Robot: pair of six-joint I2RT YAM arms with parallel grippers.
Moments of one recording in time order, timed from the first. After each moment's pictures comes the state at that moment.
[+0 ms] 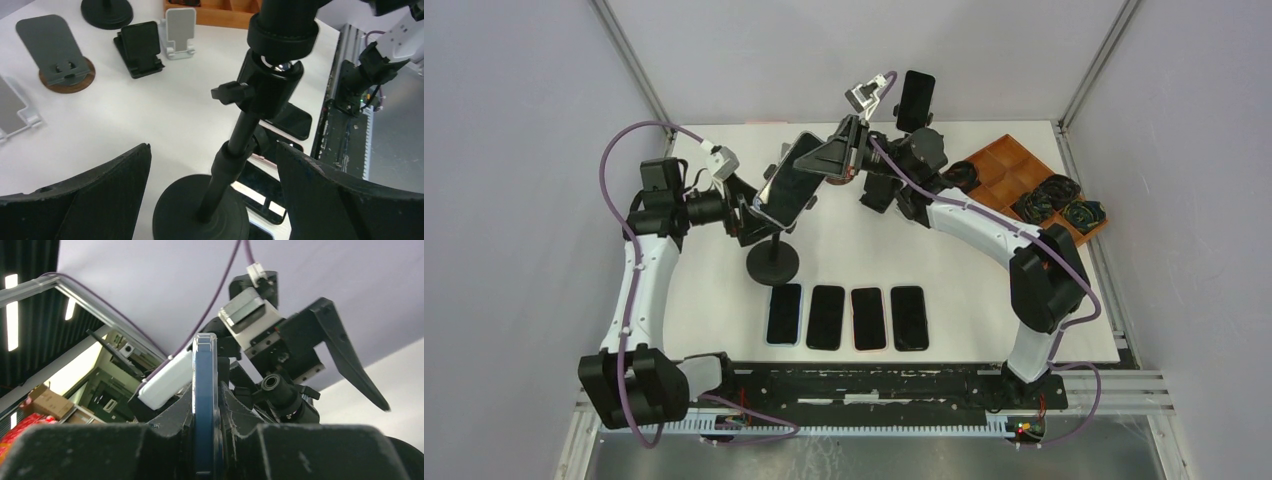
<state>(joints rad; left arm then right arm) 0.13 1.19 1.09 -0.60 1.20 0.45 0.66 1.80 1.43 0.89 -0.81 1.34</state>
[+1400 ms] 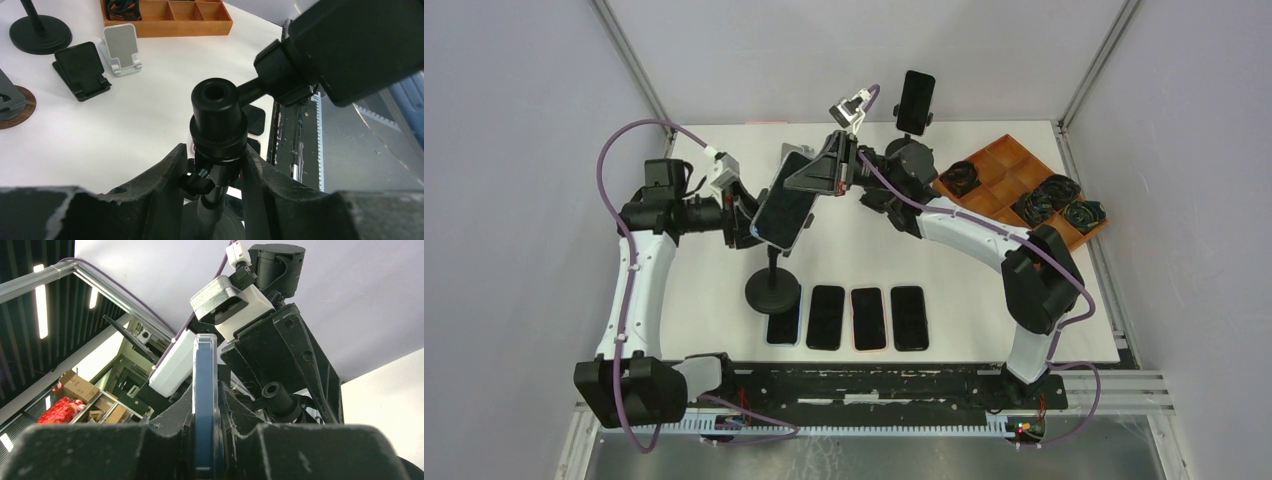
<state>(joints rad) 0.09 1.19 1.20 -0.94 1.37 0.67 0.73 1.81 1.39 1.02 -0.81 1.44</state>
